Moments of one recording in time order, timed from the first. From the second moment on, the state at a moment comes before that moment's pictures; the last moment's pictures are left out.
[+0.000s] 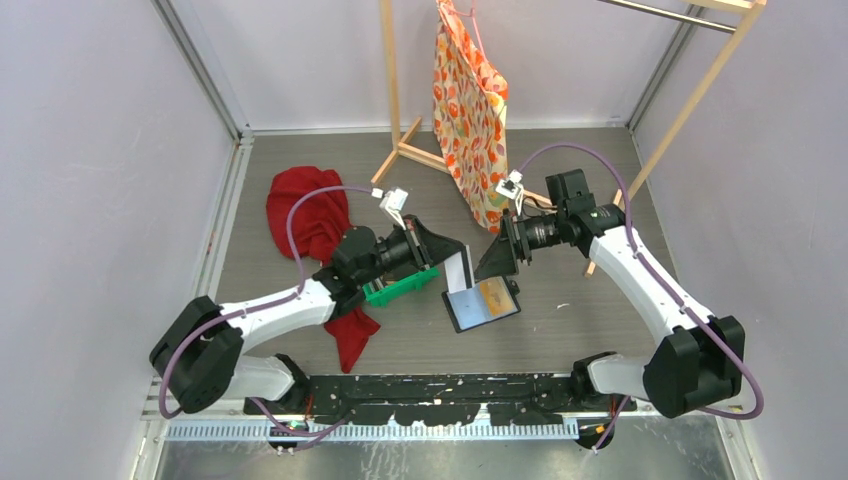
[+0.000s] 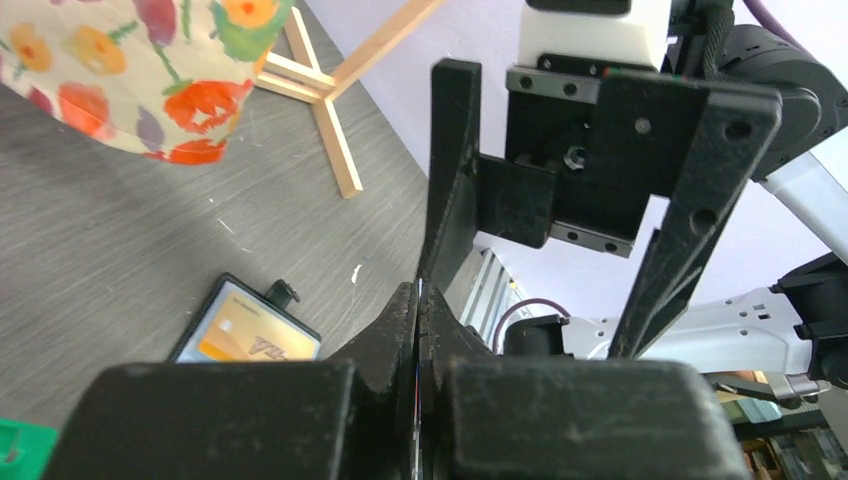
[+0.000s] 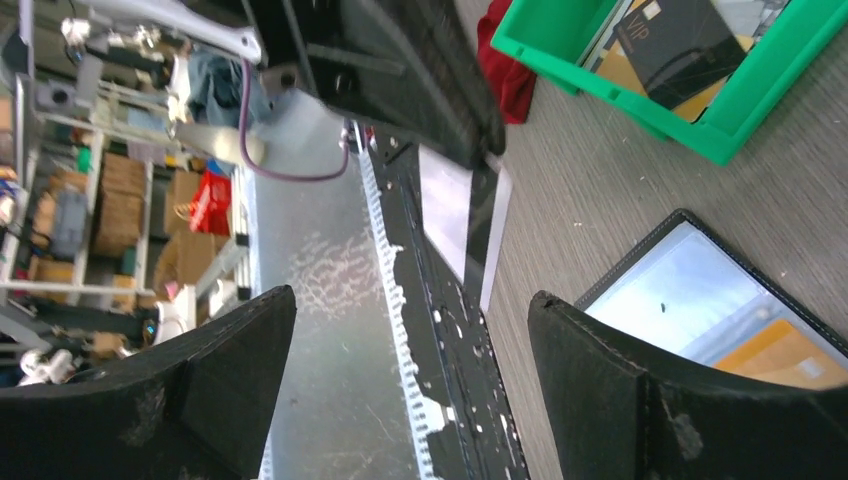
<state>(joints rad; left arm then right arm) -0.77 1.27 0.63 0.69 0.29 -0.85 0.29 1.27 1.06 -0.75 -1.17 -0.10</state>
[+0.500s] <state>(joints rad) -0.84 1.36 0.64 0.86 0.28 -0.91 0.23 1.24 0.97 -0.48 -1.22 0.16</state>
